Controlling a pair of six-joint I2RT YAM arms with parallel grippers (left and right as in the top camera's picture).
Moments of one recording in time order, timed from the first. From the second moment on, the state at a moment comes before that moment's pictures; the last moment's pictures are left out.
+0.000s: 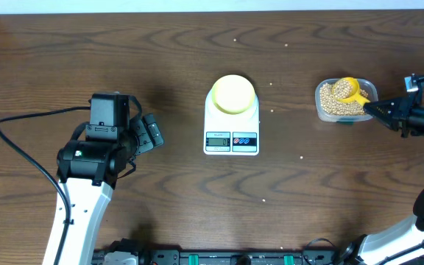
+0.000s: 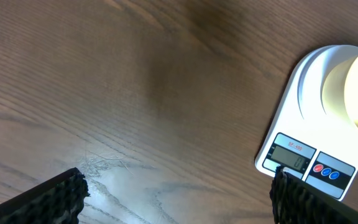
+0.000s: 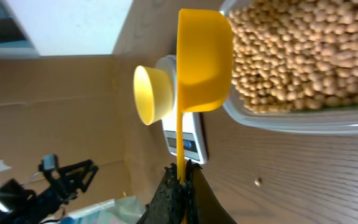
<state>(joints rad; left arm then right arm) -0.11 1.14 1.07 -1.00 -0.06 -0.49 -0.58 1.86 1.36 -1.20 -1.13 -0.26</state>
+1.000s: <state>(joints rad) -0.11 1.14 1.07 -1.00 -0.06 -0.49 -0.34 1.86 1.36 -1.24 -1.45 -0.27</state>
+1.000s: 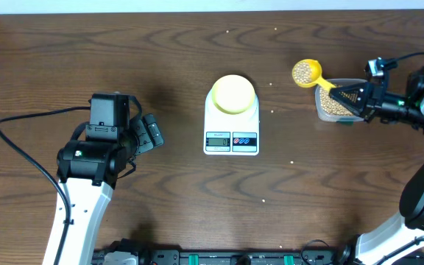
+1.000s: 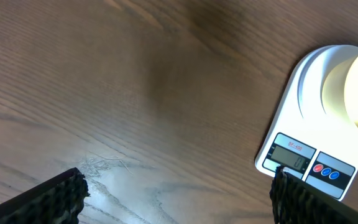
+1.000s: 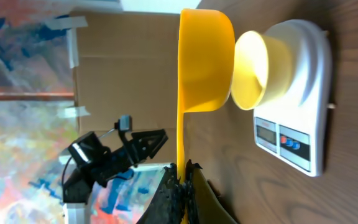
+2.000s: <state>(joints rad) -0.11 1.14 1.07 -1.00 -0.06 -0.49 -0.02 1.86 1.36 -0.66 -1.34 0.23</state>
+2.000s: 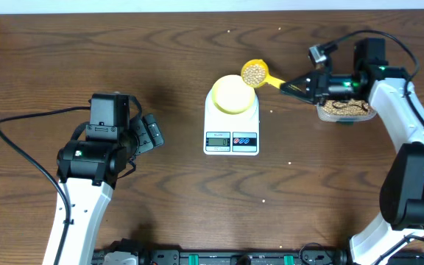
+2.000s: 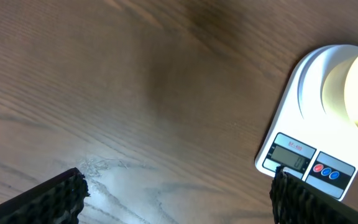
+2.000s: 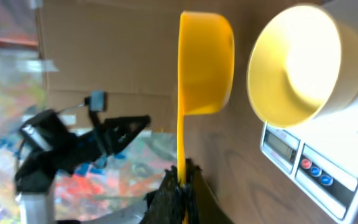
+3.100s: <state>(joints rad) -0.11 1.14 1.07 -1.00 -0.06 -0.49 0.27 1.72 1.36 -0.63 -0.63 0.27</state>
